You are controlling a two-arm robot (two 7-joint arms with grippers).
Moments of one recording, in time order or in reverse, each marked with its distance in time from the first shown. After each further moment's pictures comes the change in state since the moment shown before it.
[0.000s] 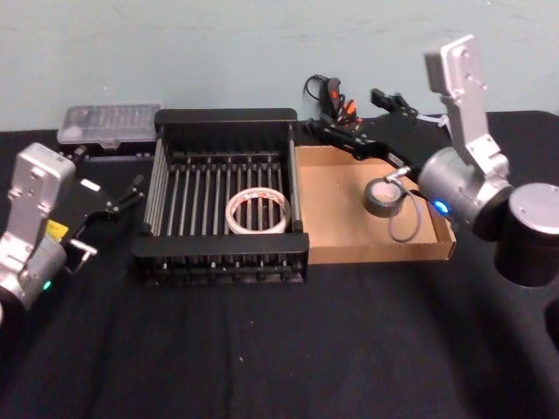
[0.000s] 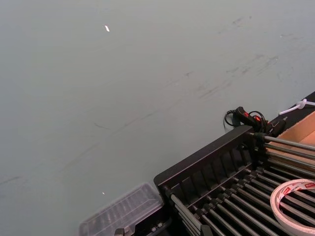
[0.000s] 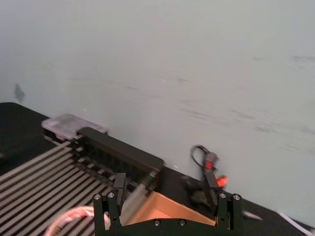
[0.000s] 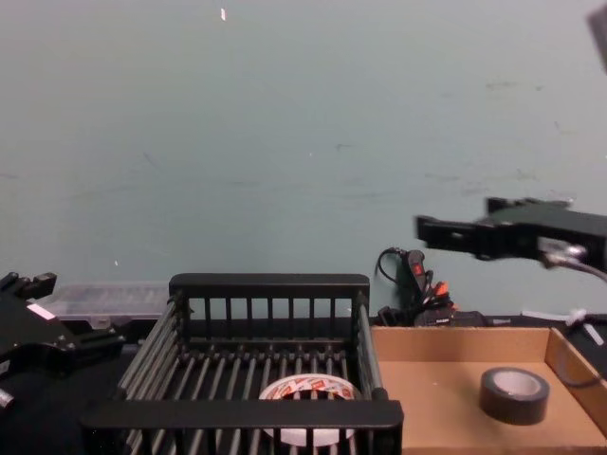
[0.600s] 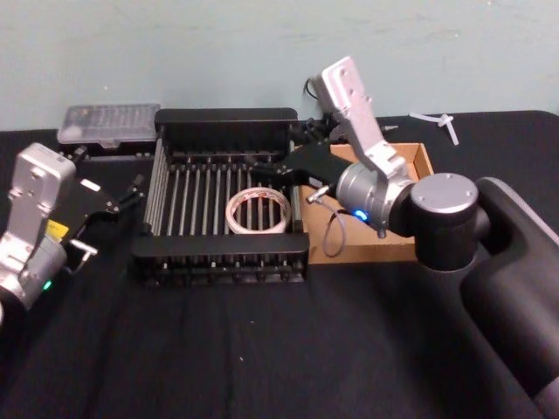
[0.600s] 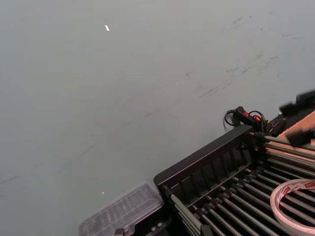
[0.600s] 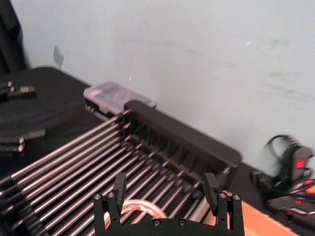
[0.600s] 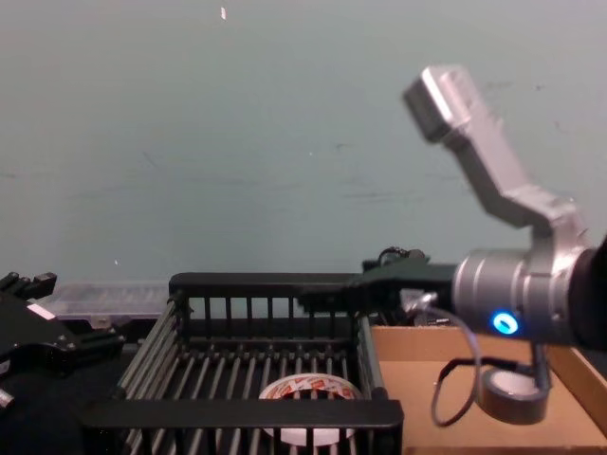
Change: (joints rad) left arm 0.000 0.000 0.000 0.000 0.000 0.000 0.000; right arm 0.165 -0.115 -0.167 0.233 -0.045 0.080 0.042
